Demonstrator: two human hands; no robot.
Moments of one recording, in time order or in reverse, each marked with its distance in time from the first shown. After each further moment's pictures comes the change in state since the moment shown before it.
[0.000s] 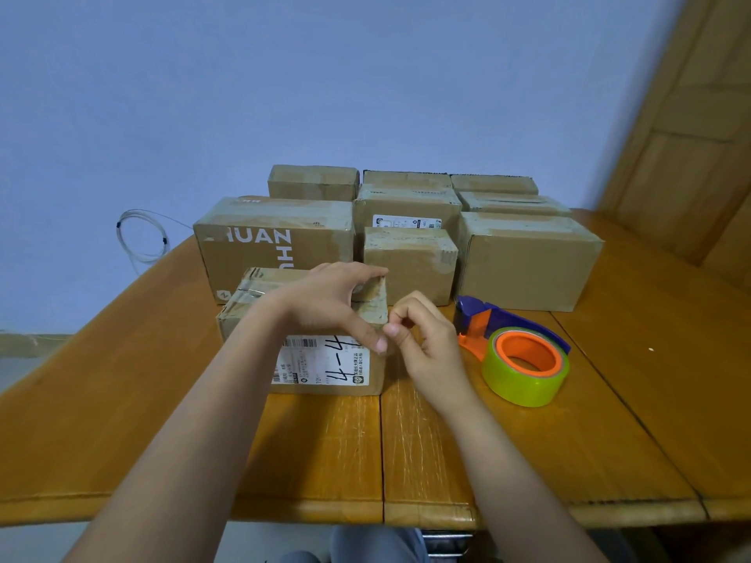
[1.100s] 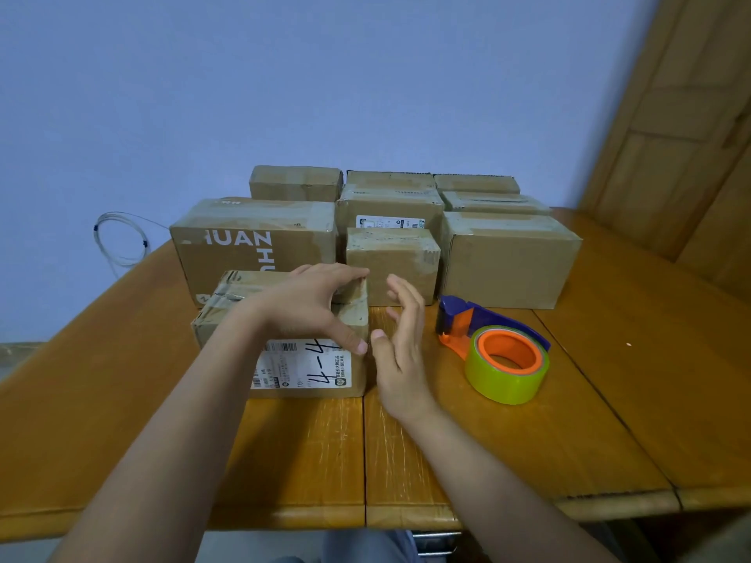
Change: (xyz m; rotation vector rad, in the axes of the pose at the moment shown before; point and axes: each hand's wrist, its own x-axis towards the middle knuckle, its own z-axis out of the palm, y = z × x) left_hand 0.002 -0.004 0.003 0.111 0.011 0.024; right_hand -0.013 0.005 0.026 0.037 0.160 0.103
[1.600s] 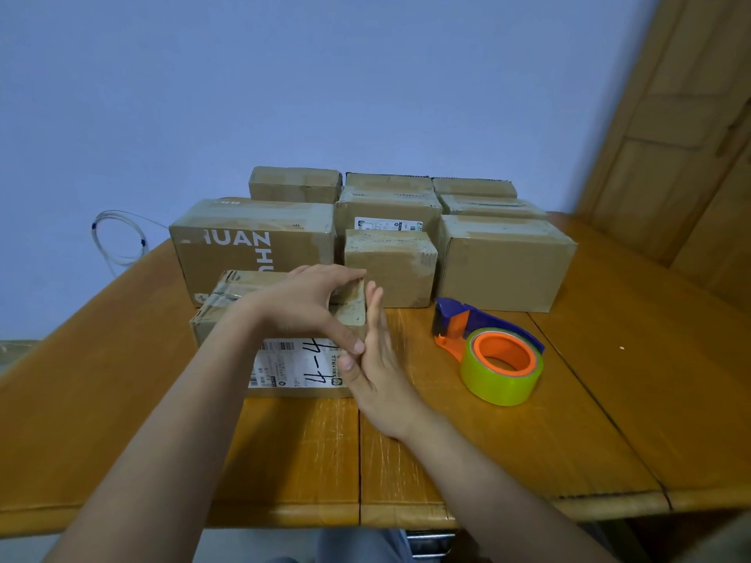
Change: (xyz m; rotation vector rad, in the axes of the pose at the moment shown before) left_hand 0.000 0.003 -0.002 -0.010 -0.018 -0.003; right_hand -0.009 -0.010 -0.007 -0.186 -0.490 0.128
